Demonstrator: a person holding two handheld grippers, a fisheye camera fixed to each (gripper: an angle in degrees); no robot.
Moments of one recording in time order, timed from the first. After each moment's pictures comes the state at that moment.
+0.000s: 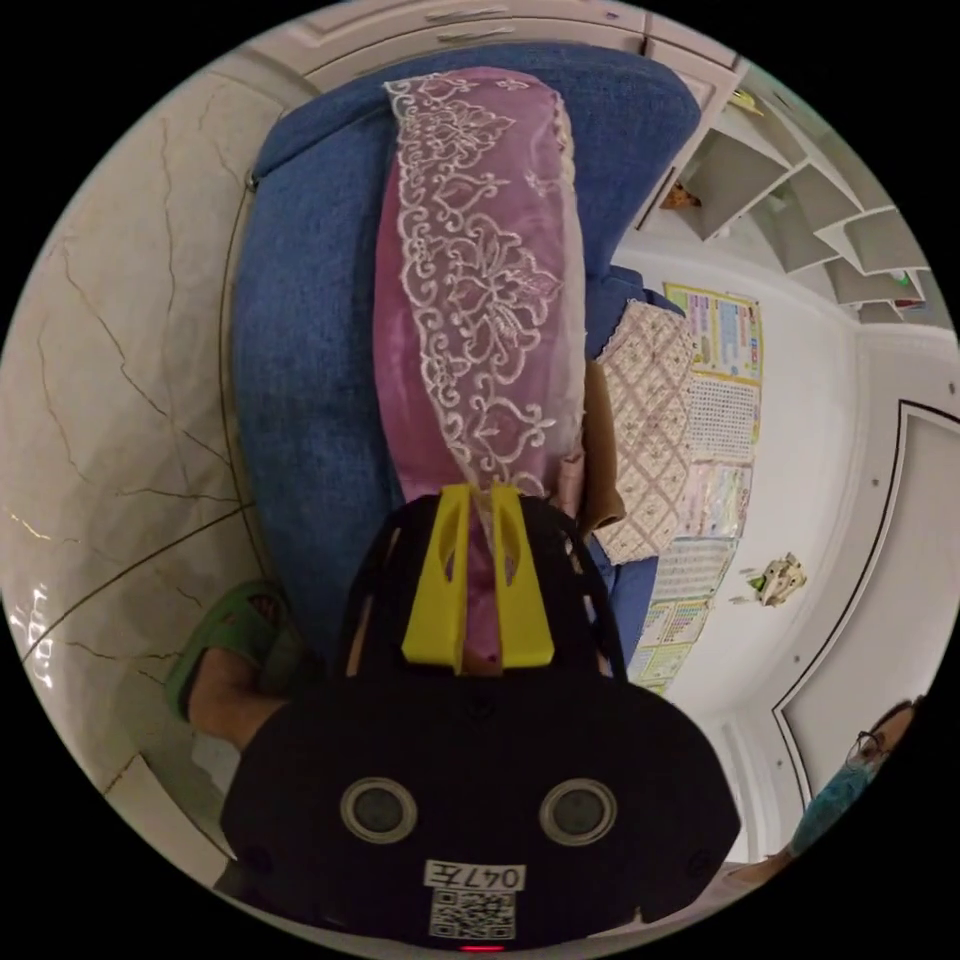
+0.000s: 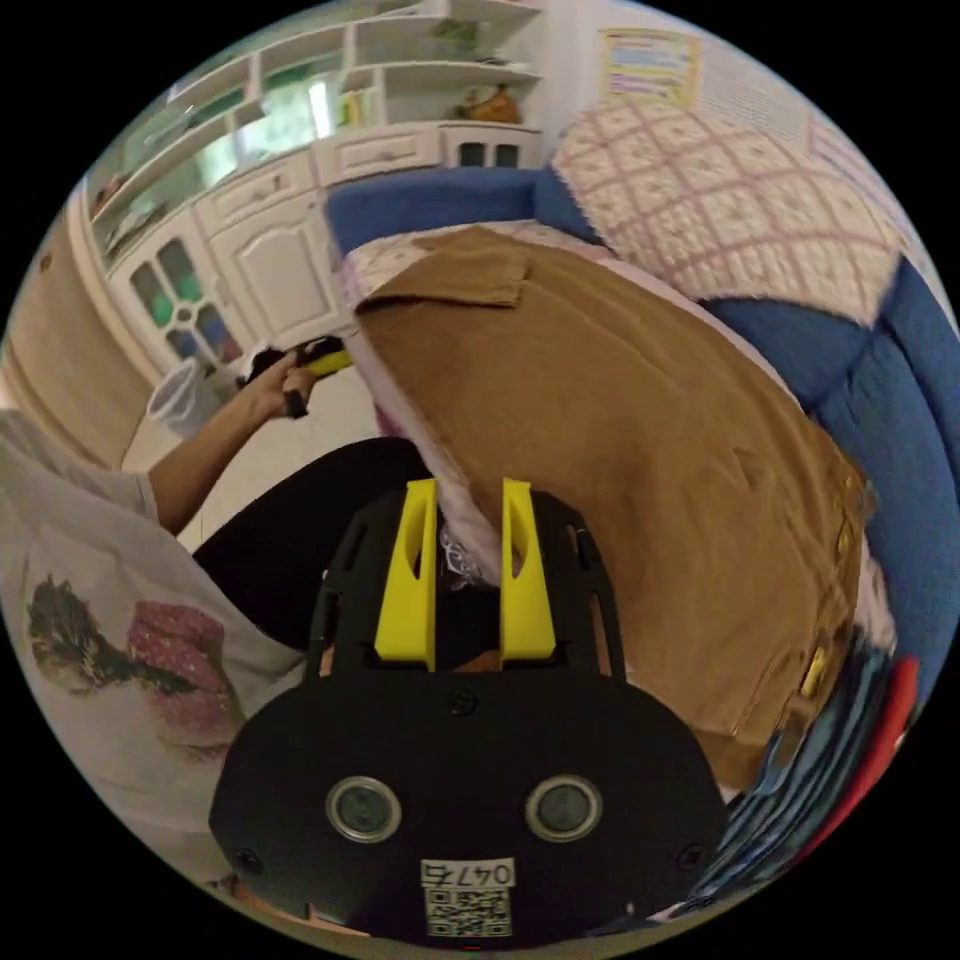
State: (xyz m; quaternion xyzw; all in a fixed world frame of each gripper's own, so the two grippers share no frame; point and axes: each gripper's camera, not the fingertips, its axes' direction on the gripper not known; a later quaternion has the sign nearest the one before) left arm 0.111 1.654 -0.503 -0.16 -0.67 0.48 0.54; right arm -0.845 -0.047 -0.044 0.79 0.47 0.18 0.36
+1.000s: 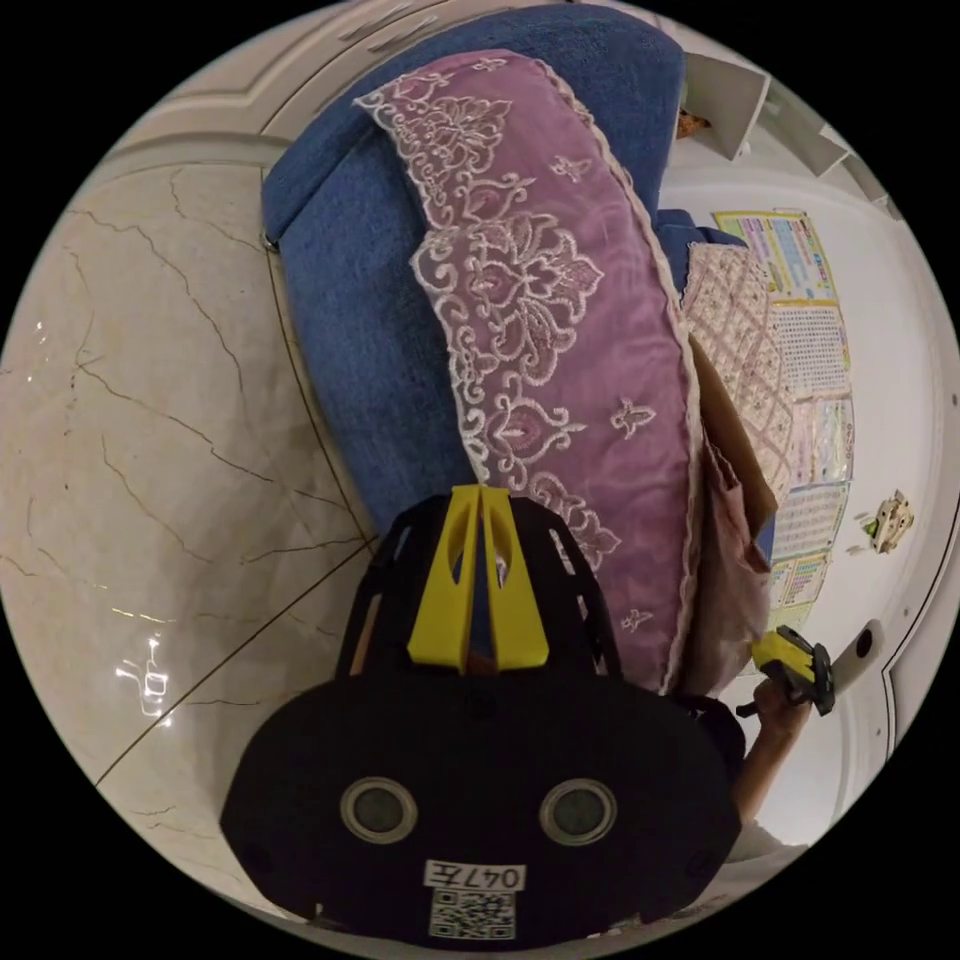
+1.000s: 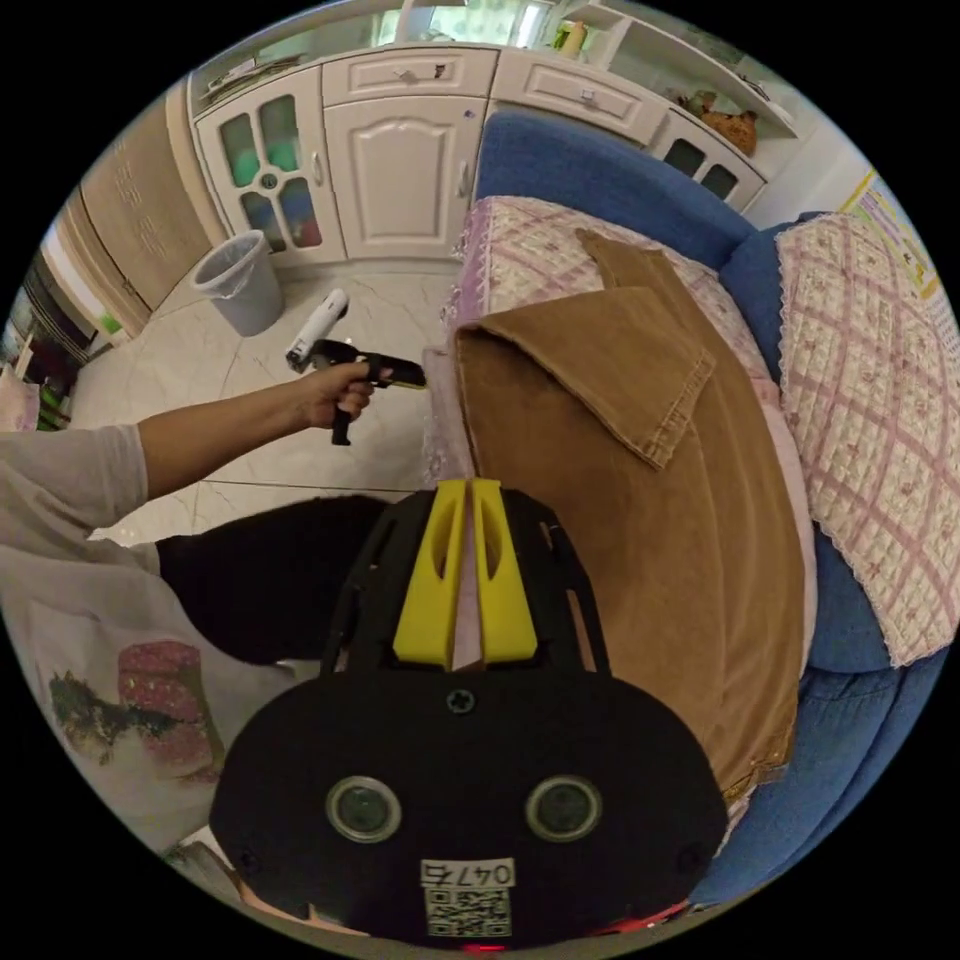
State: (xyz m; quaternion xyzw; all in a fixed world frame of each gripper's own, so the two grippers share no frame) left arm 0.252 1.619 -0.250 -0.15 -0.75 0.52 0.37; right arm -1.026 -0.203 -0.176 0.65 0.58 0.11 0.48
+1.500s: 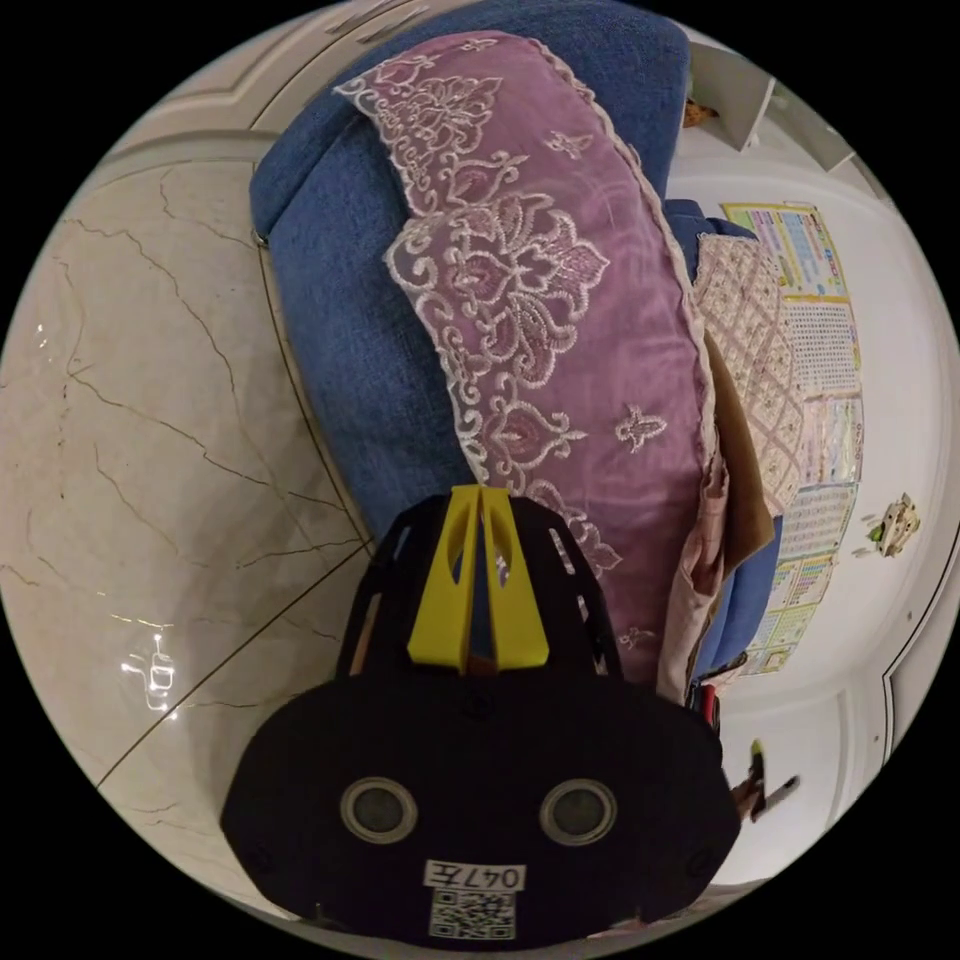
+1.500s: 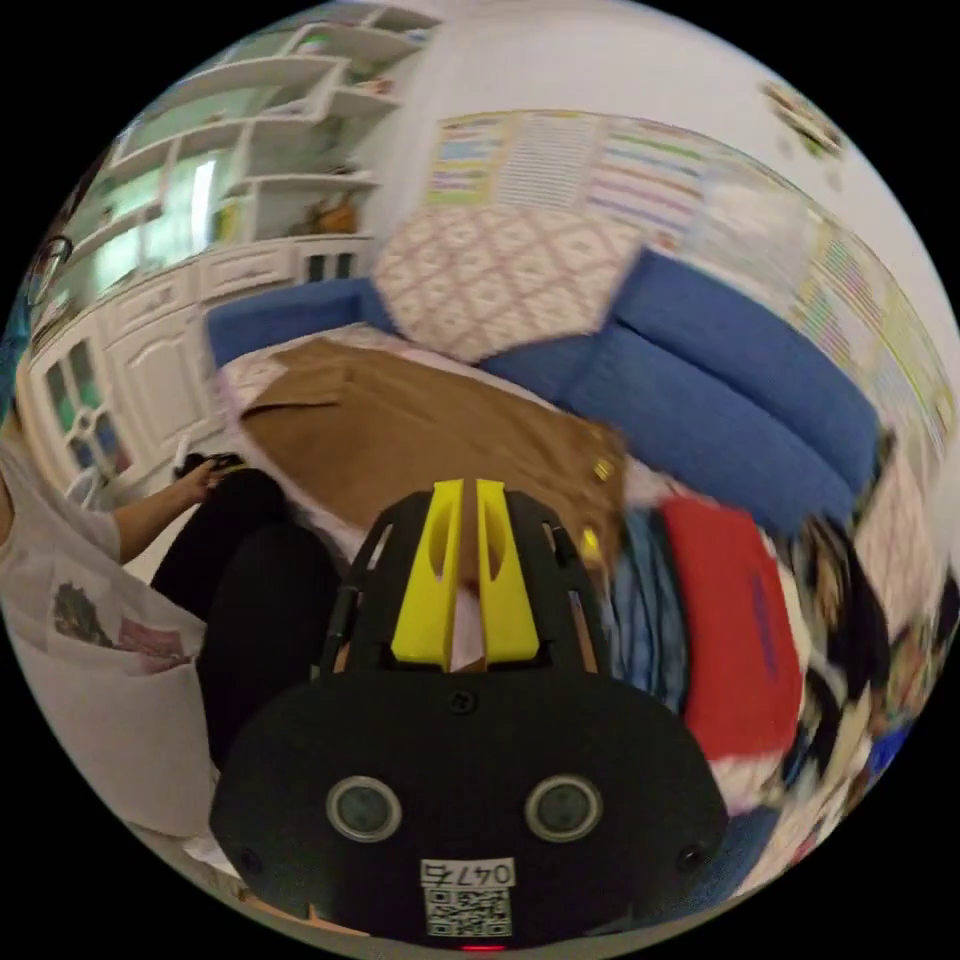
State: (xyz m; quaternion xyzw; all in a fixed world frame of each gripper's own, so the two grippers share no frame) left arm 0.252 1.573 -0.185 -0.15 -0.76 0.51 0.36; right arm -0.715 -0.155 0.593 0.85 0.37 0.36 0.10
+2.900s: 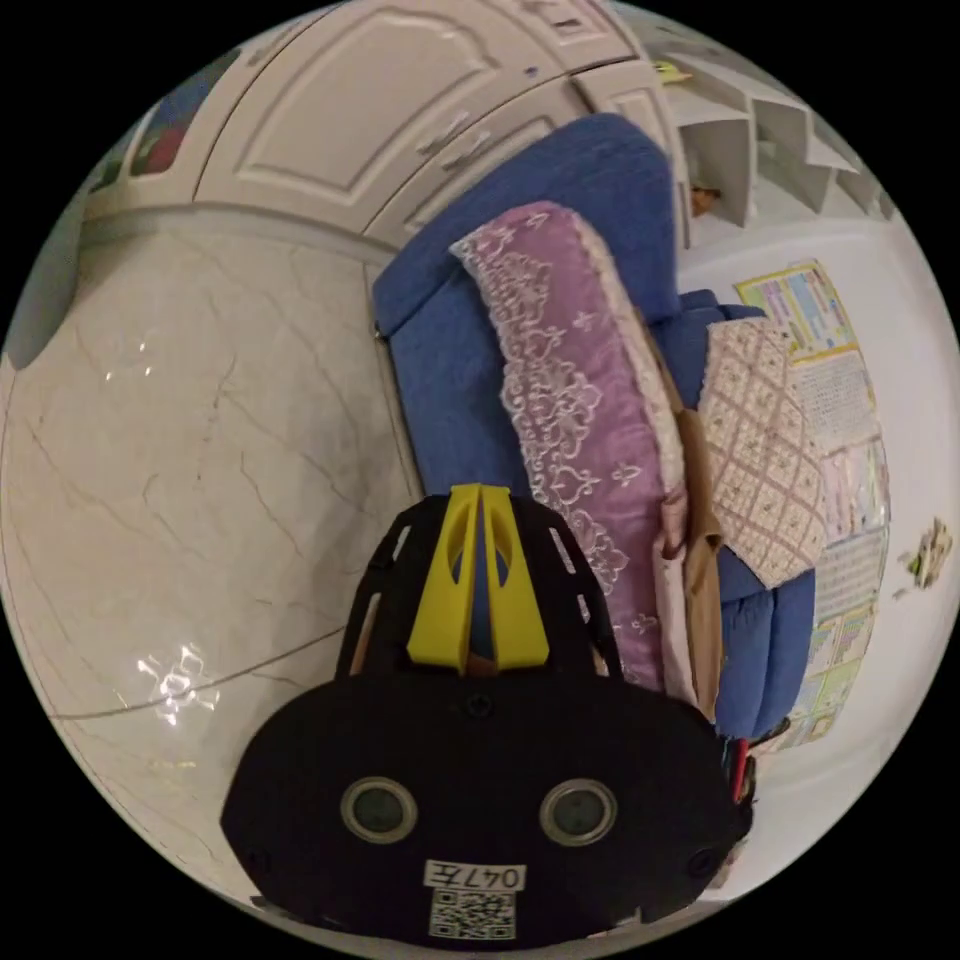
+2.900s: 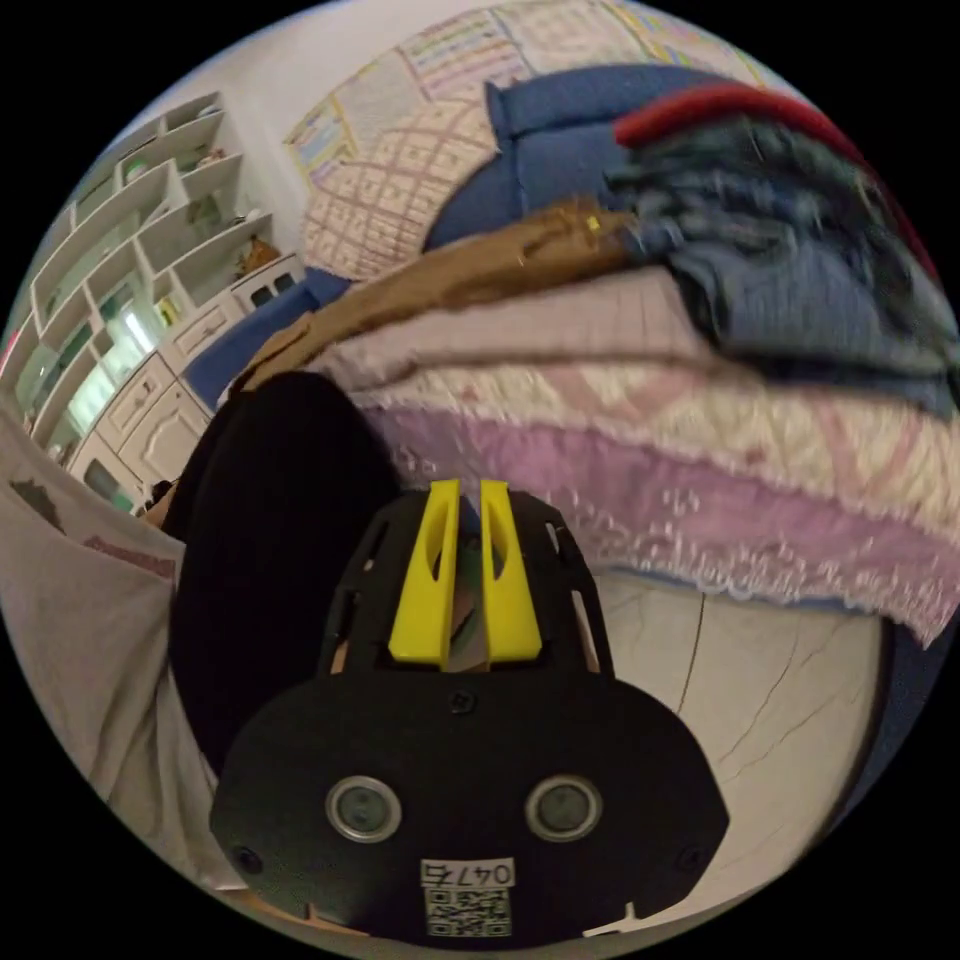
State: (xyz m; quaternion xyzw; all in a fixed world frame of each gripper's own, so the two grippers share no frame) left arm 0.247 1.414 -0.547 -0.06 -0.70 0.64 0.32; right arm -0.230 -0.654 0.931 0.94 0.20 0.26 0.12
